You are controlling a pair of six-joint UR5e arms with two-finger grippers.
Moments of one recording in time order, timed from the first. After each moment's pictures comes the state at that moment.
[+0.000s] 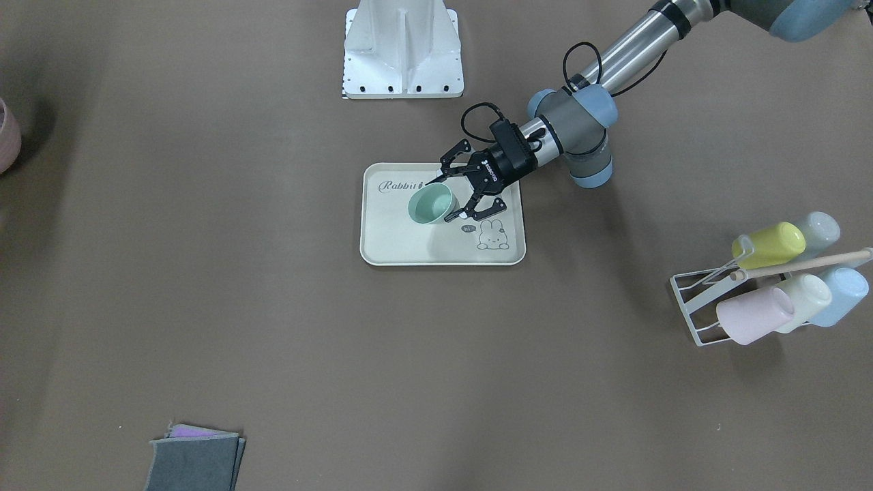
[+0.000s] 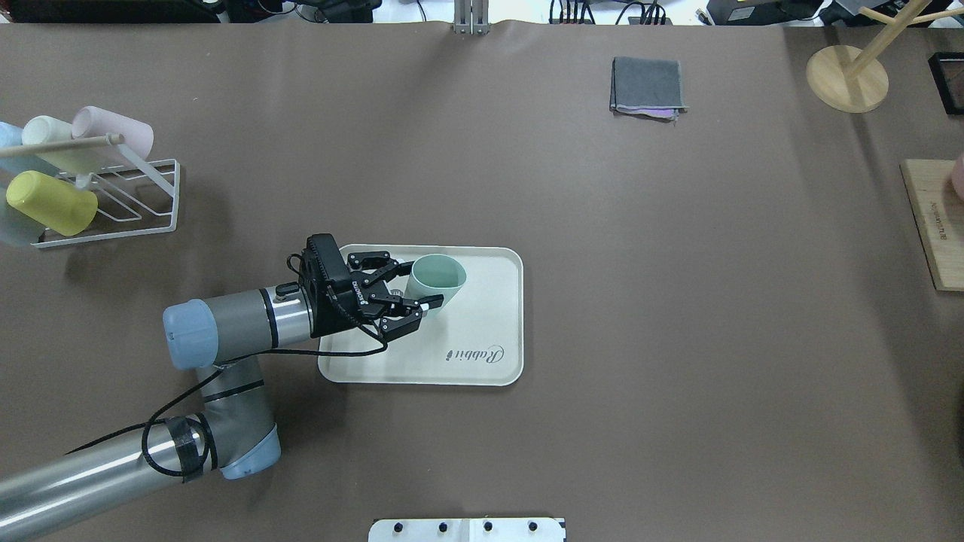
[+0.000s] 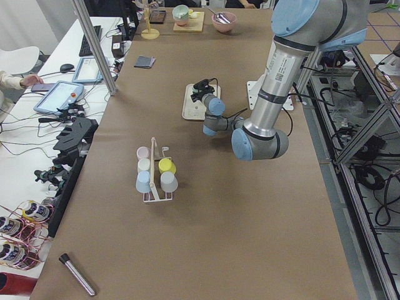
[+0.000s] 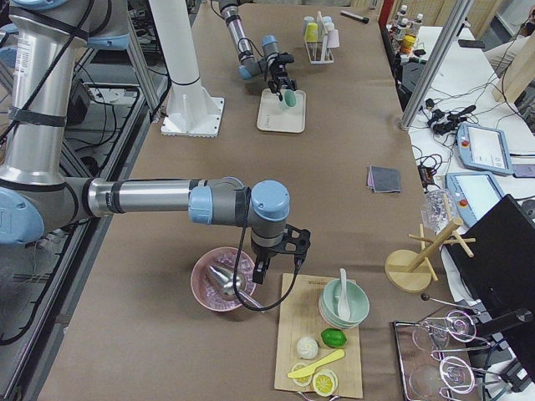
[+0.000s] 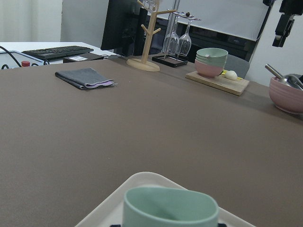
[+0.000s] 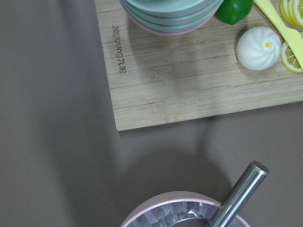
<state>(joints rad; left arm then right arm) -0.43 -2.09 -1.20 -3.34 -1.60 -0.53 1.55 -1.80 1.87 -1.66 2.32 0.19</state>
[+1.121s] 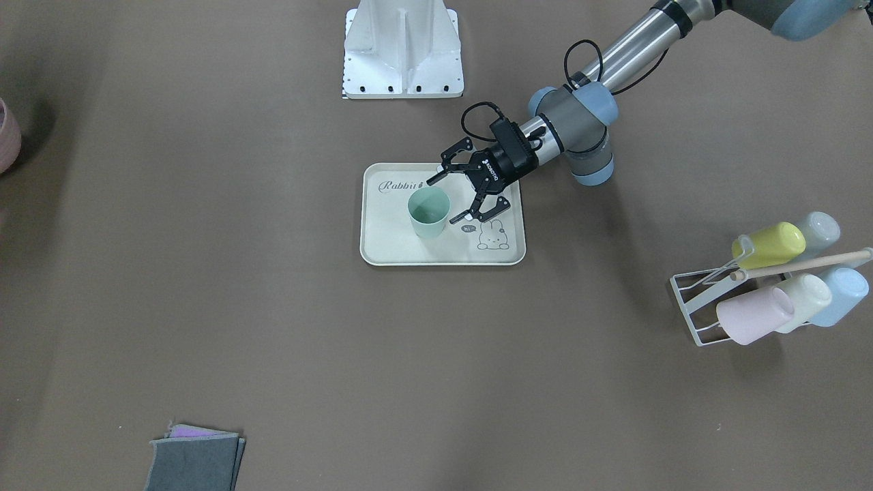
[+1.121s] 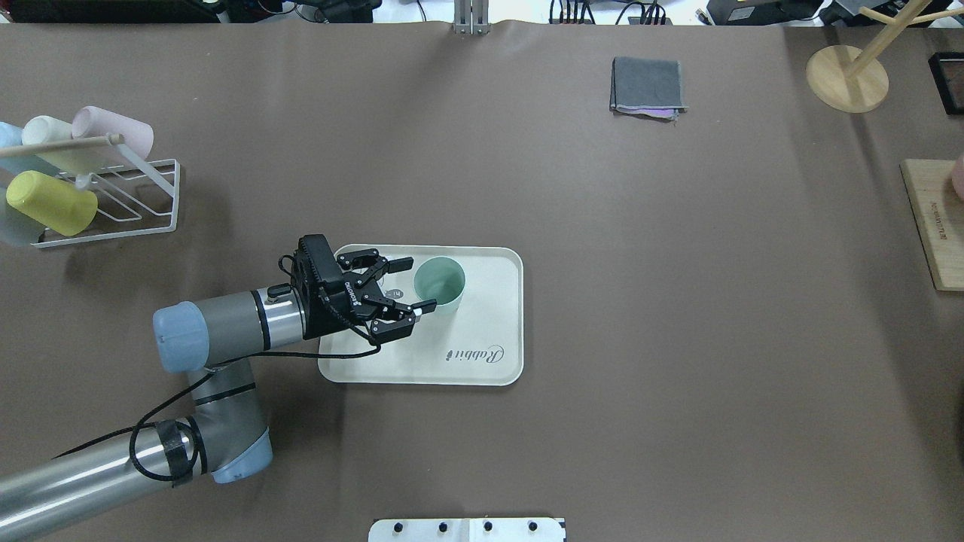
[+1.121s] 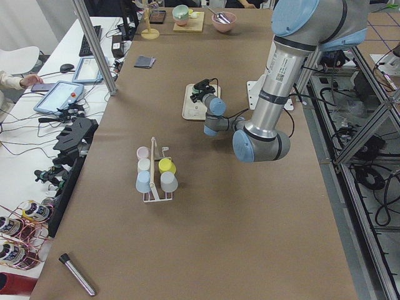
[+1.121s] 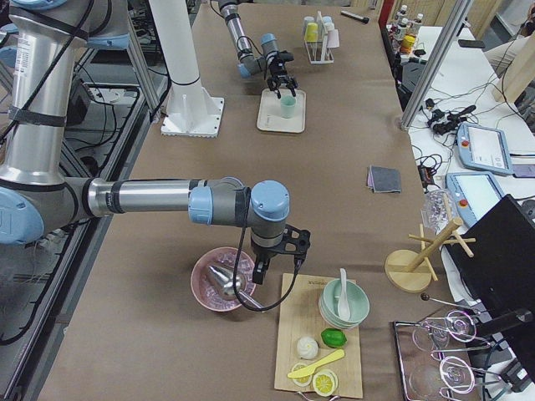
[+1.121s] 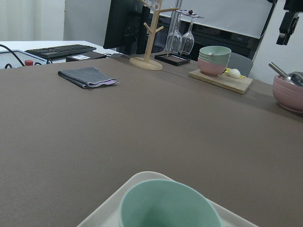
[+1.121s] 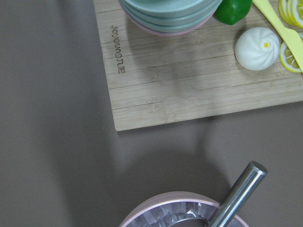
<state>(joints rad) -0.42 -2.05 -1.25 -3.33 -1.59 -0.52 1.55 -1.80 1.87 -1.66 2.32 0.19</state>
